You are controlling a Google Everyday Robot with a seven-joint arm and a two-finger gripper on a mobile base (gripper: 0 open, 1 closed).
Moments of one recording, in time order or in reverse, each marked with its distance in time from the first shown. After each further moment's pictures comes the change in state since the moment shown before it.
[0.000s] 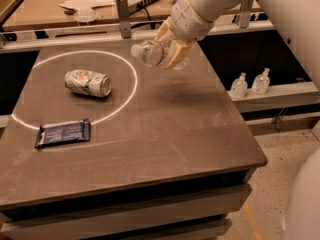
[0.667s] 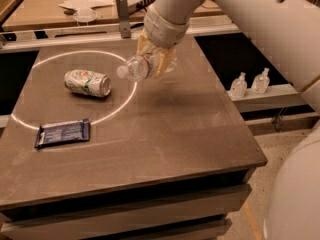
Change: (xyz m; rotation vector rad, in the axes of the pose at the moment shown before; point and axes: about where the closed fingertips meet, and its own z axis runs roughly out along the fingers) arm -0.028 0.006 0.034 -0.169 0.141 -0.207
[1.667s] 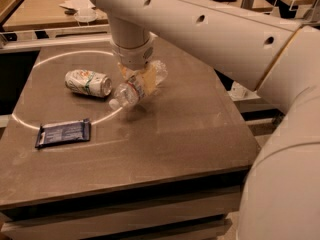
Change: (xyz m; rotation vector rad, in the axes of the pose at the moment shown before) arm -0.026 0.016 0.047 -0.279 0.275 -0.156
